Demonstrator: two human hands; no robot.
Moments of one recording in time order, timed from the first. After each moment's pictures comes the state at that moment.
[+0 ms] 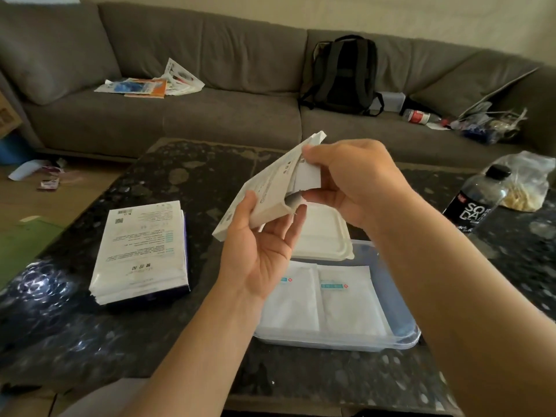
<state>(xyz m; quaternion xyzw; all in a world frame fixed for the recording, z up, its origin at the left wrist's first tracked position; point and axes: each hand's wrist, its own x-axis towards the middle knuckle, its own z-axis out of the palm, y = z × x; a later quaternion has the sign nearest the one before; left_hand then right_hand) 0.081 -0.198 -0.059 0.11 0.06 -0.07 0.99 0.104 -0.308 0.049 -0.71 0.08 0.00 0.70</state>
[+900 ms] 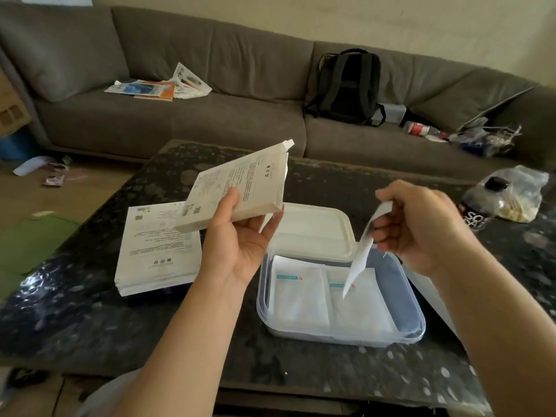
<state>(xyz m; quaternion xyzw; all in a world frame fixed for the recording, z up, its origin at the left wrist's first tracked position) 0.088 -0.146 -0.061 0.21 0.08 0.02 0.97 0.059 -0.349 0.040 -0.72 0.18 -0.01 0.67</state>
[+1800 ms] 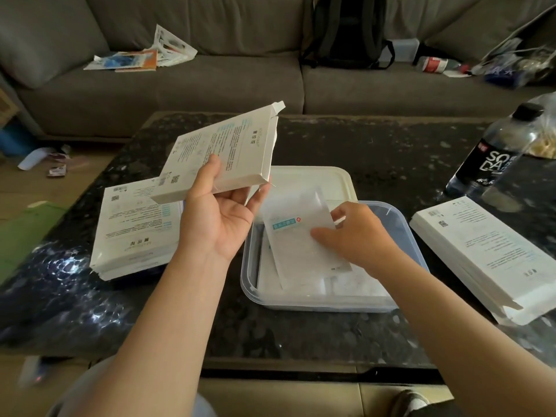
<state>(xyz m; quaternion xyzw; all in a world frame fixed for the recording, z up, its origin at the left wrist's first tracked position) 0.089 -0.161 -0.070 0.30 0.11 0.03 0.95 0.095 -0.357 -0.097 -0.91 0.11 0.08 0.39</state>
